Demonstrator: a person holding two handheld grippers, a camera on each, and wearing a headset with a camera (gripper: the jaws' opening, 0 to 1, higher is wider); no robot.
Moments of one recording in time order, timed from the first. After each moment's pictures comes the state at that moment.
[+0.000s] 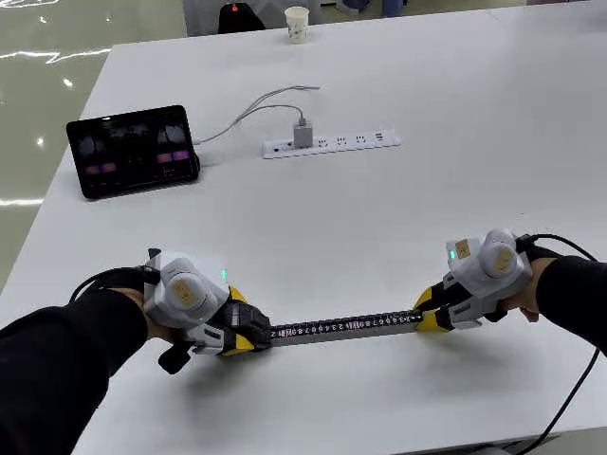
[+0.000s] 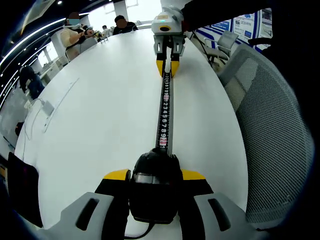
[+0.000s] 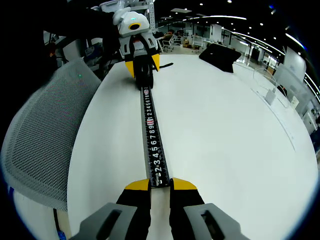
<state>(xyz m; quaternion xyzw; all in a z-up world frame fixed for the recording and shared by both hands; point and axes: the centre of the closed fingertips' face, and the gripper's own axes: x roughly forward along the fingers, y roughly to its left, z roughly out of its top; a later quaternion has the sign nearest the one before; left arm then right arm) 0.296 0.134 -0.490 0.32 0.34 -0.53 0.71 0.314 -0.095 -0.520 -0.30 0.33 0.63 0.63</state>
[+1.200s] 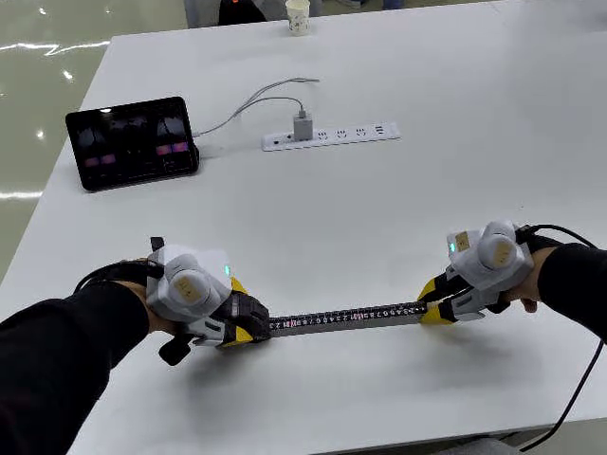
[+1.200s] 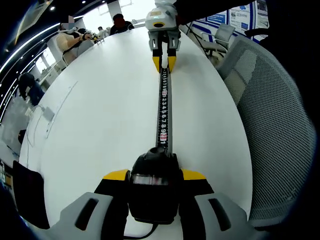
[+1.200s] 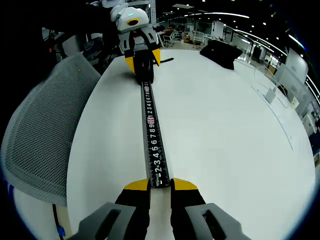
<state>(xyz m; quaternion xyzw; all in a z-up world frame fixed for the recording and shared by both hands) 0.297 0.133 -0.492 0.36 0.33 -0.52 0.70 0.313 -0.098 -0.518 -0.32 0.34 0.63 0.62</state>
